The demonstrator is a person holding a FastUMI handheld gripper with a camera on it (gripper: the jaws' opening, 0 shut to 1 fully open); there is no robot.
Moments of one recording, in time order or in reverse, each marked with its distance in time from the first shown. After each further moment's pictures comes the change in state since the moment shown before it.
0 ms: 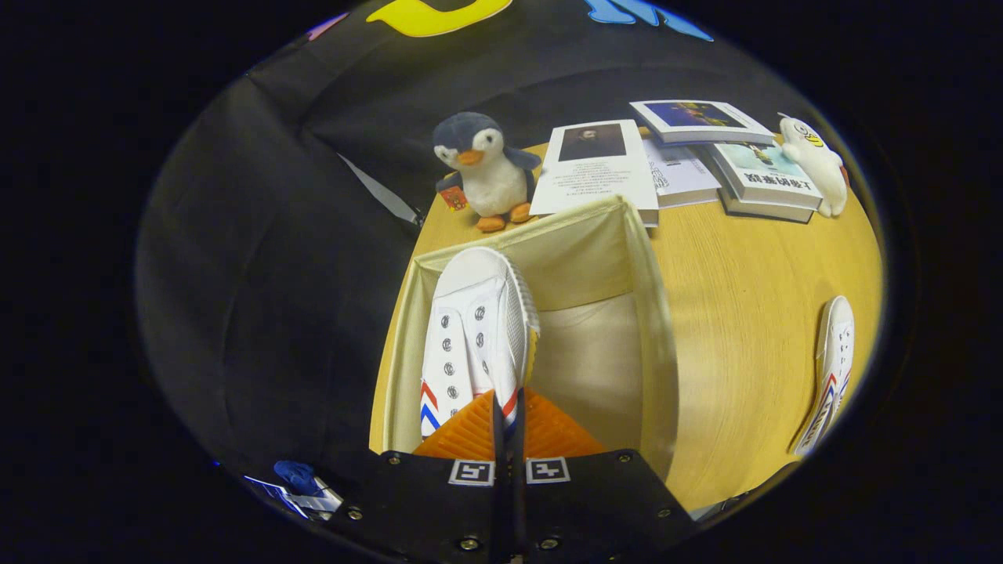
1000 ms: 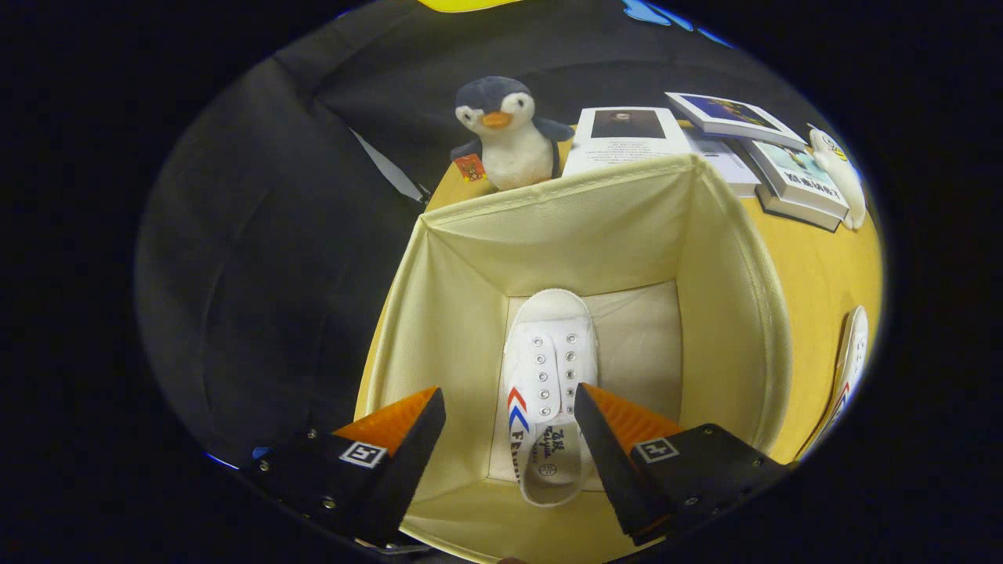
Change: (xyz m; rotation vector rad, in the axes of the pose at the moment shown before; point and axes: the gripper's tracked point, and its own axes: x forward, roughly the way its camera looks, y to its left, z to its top) arm 0.035 0.018 -0.013 -0.103 0.004 0.004
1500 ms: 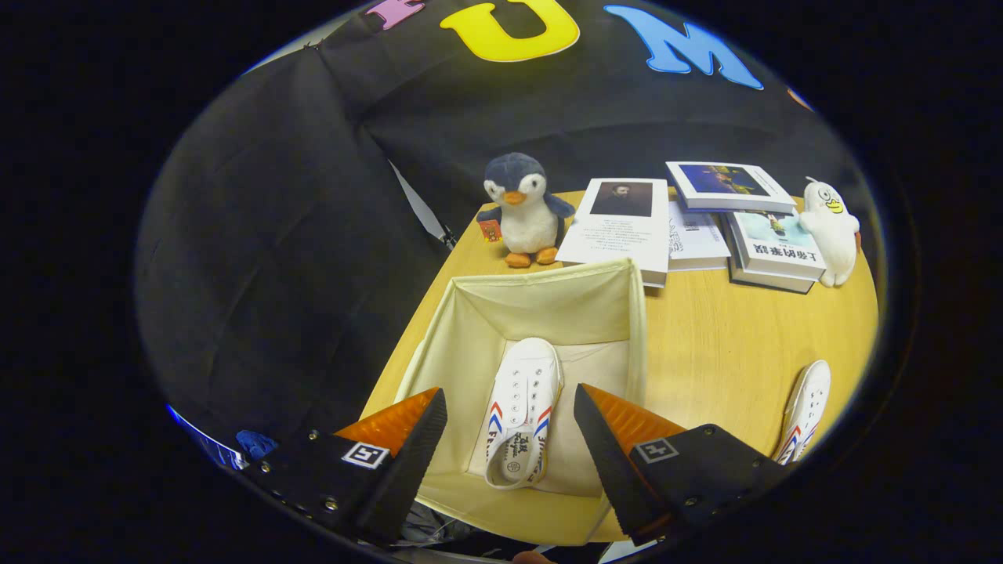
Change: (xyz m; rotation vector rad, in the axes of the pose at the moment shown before) arm -0.086 -0.023 0.032 -0.102 -0.185 0.027
